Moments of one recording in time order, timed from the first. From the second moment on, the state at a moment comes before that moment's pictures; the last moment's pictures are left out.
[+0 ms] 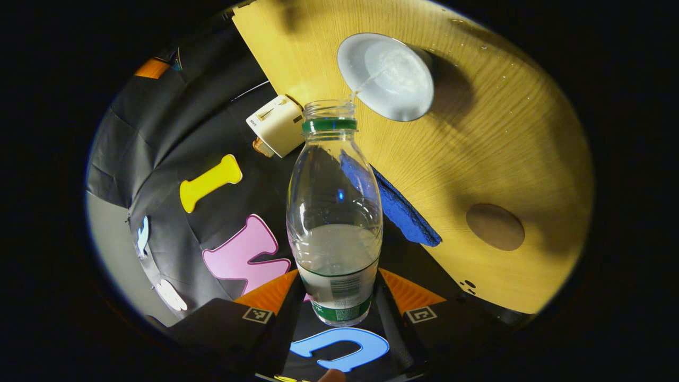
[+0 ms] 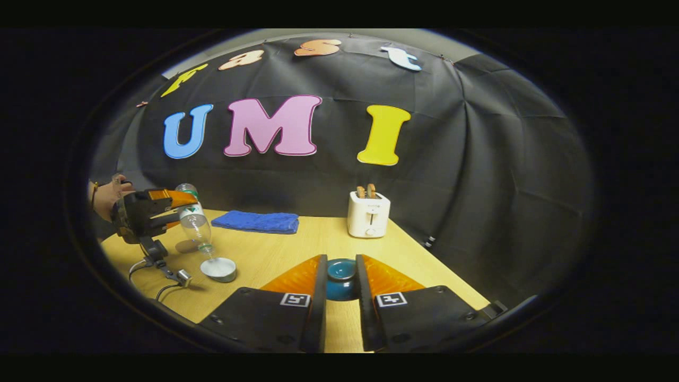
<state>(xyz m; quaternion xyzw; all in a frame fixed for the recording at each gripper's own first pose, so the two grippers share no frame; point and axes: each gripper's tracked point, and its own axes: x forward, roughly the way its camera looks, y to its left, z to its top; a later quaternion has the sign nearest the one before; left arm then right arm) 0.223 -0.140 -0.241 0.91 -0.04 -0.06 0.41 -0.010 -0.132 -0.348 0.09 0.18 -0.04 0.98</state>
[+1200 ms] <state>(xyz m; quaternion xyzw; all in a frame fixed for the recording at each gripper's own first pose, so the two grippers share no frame) 0.232 -0.132 -0.243 0.29 0.09 -0.09 0.95 0.021 -0.094 -0.342 0.09 0.19 -0.02 0.98</state>
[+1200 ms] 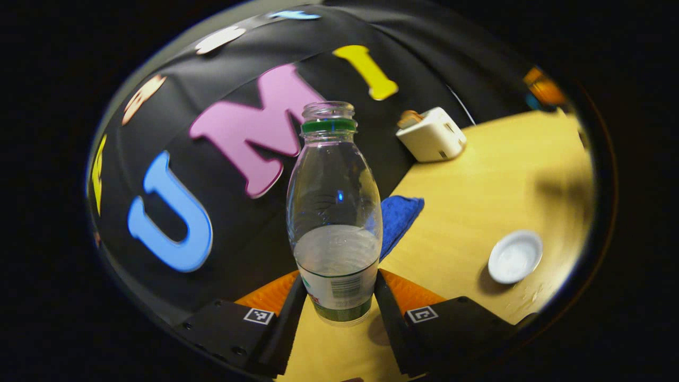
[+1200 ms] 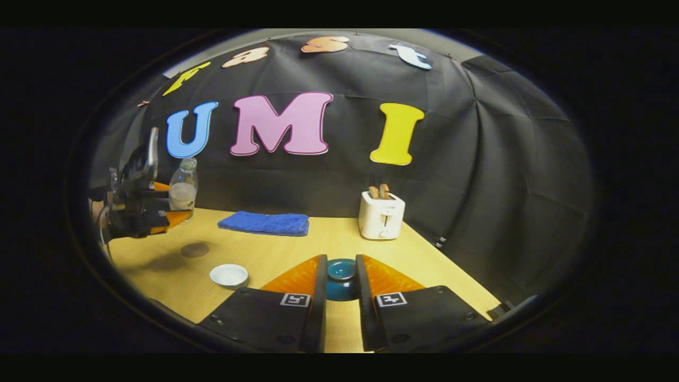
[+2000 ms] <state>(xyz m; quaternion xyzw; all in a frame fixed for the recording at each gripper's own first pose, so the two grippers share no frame) 0.257 -0.114 -0.333 0.02 0.16 -0.03 0.99 0.053 -0.050 -0.341 0.09 0.20 0.00 0.97</state>
